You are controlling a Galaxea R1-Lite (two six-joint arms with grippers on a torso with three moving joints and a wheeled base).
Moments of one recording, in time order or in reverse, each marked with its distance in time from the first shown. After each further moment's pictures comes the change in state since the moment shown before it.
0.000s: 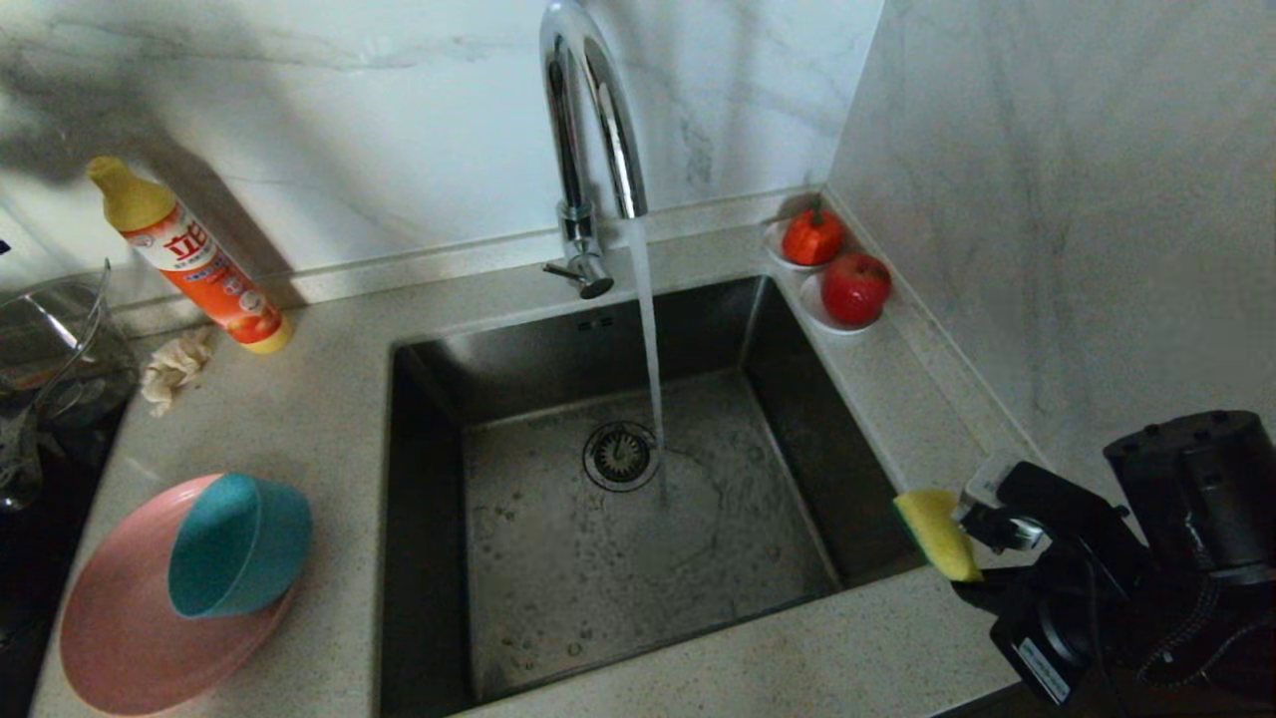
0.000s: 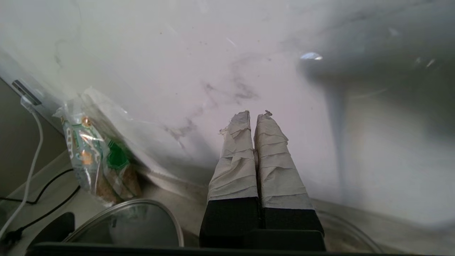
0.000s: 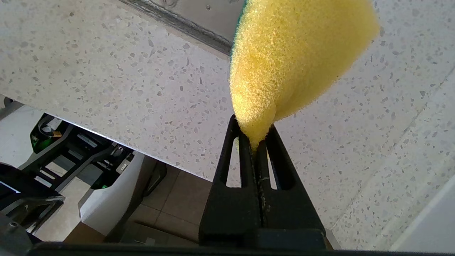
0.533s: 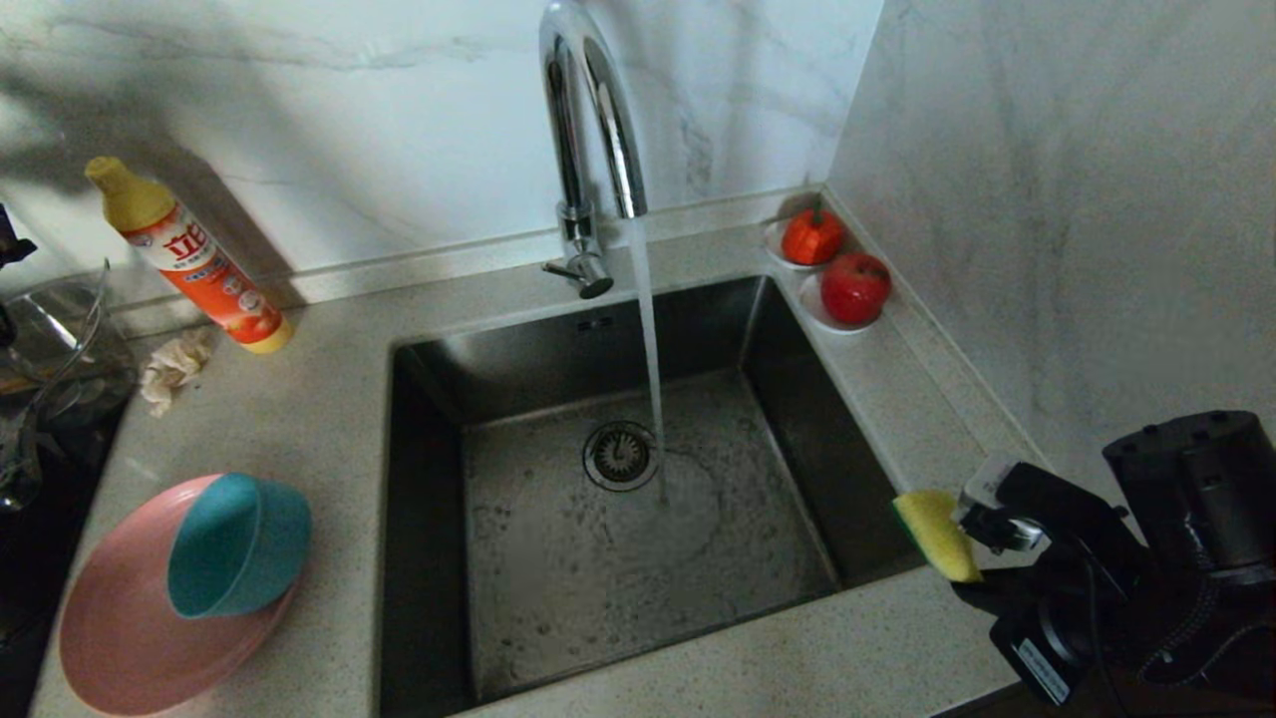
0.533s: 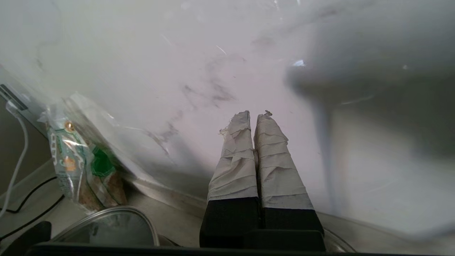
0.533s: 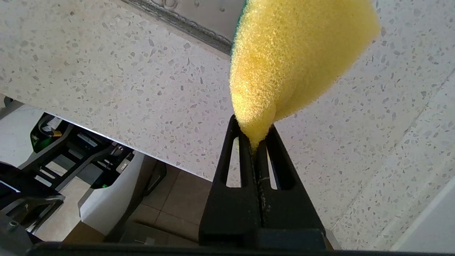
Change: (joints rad) left arm -0.025 0.065 -0.043 -0.060 0.004 0.005; right arm 0.000 0.001 0.000 0.000 0.001 -0.002
